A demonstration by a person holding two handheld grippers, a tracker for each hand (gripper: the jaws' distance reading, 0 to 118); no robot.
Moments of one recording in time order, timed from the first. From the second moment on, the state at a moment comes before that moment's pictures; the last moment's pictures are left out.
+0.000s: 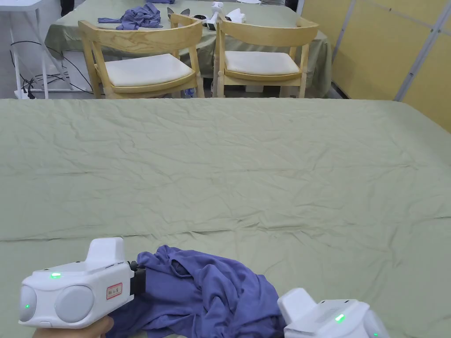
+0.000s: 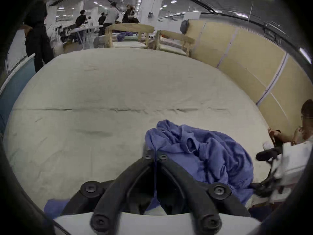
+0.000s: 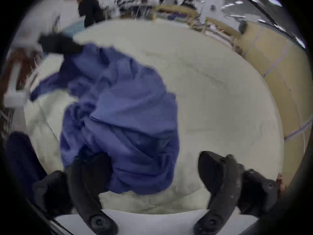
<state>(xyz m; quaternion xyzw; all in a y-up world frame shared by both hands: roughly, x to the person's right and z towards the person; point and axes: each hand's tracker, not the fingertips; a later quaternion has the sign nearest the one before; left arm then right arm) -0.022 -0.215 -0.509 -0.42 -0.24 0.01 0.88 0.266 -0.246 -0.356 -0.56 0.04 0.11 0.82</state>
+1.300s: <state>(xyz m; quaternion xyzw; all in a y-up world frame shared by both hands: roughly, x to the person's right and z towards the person) -0.104 0.147 -0.642 -0.09 -0.17 0.25 0.95 0.335 0.169 -0.573 -0.22 -0.11 0.02 0.97</state>
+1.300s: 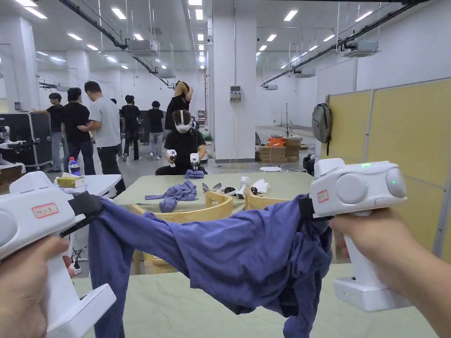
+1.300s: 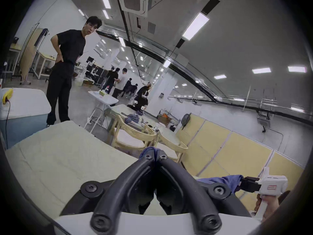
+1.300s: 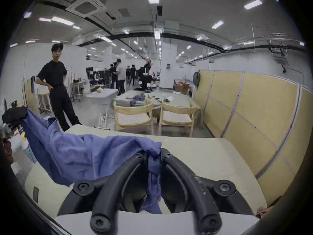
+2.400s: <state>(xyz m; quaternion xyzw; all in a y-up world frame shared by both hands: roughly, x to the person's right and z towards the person) -0.210 -0.198 -0.481 -0.37 -0.11 0.17 0.91 0.264 -0.204 -0.408 -0.46 0.01 0.09 0.88</state>
